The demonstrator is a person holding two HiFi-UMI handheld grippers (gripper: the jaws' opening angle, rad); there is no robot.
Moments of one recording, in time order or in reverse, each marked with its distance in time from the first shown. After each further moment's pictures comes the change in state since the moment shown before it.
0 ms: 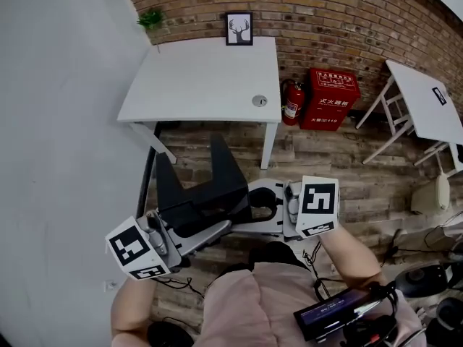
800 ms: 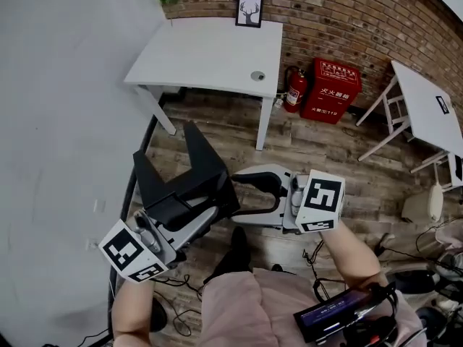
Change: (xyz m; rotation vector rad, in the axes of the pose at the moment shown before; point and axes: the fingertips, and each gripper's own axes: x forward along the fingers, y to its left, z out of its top) left arm -0.007 -0.097 -0.024 0.026 -0.058 0.295; right arm -0.050 0.088 -0.028 -0.004 0.034 -0.044
